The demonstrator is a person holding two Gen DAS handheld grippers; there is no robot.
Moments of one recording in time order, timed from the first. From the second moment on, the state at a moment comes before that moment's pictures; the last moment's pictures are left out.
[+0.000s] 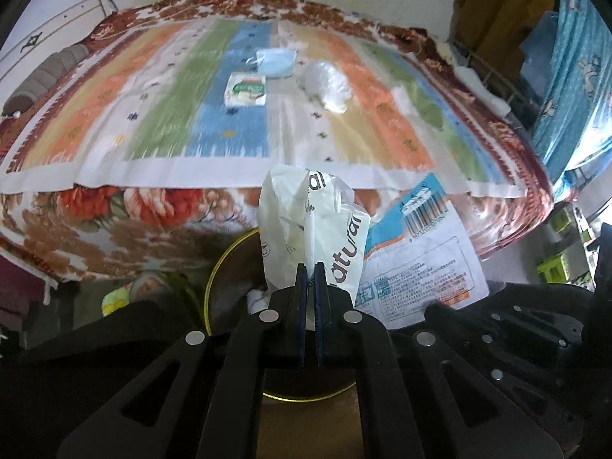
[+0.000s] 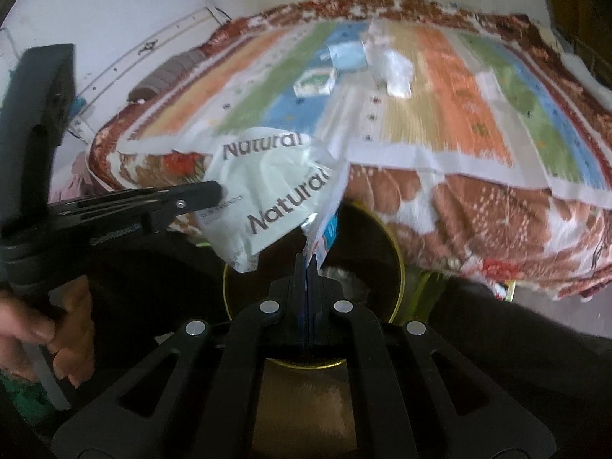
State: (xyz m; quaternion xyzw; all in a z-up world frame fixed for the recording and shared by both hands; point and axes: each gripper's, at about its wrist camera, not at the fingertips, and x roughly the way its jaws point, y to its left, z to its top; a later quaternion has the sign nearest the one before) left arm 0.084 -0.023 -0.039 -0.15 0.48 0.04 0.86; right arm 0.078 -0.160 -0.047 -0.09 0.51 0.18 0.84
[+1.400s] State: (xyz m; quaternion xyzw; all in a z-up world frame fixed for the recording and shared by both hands) left arm 0.138 0.027 -0.101 -0.30 0.55 0.08 0.78; right arm 0.159 -0.166 -0.132 -0.05 0.63 0.07 0.77
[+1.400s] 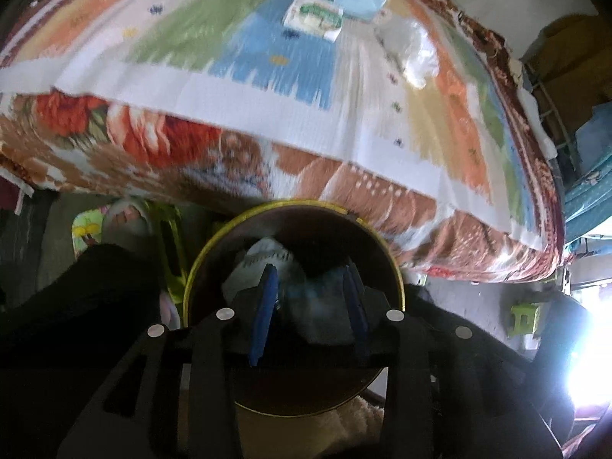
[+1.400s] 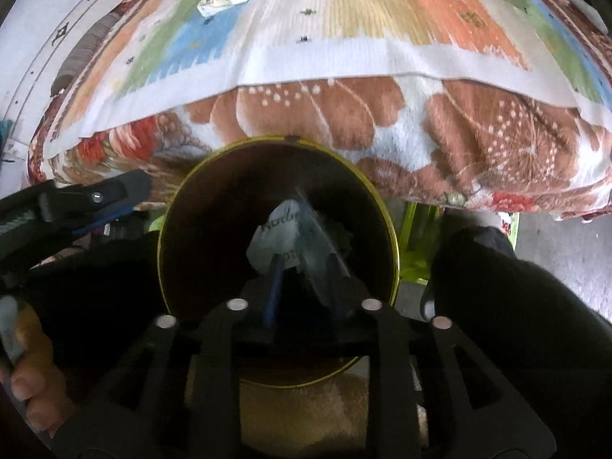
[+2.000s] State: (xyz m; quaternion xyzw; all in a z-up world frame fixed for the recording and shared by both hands) left arm 0.156 0.046 -0.023 -0.22 0.51 0.06 0.83; right arm 0.221 -0.158 -0.040 -0.07 0.54 0.11 0.83
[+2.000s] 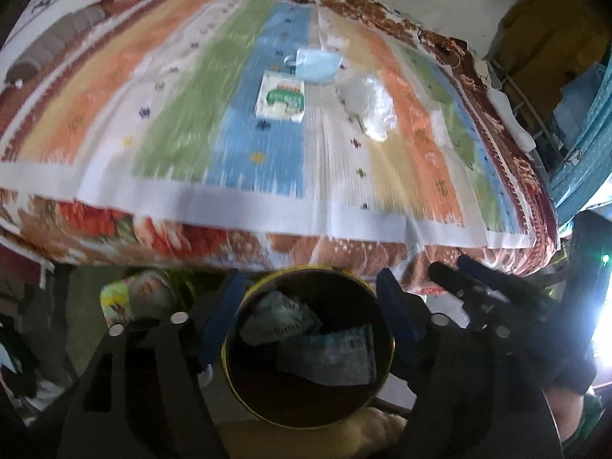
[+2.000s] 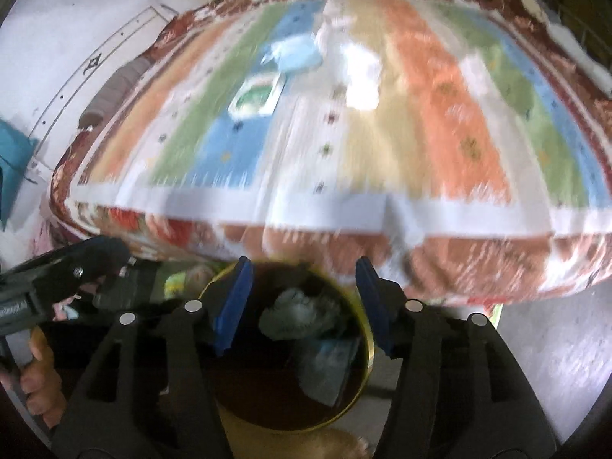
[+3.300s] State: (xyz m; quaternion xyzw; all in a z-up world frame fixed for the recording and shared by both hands) left arm 0.314 0.122 -0.027 -0.14 0.41 0.03 0.90; right arm 0.355 -0.139 -0.040 -0.13 0.45 0.12 0.88
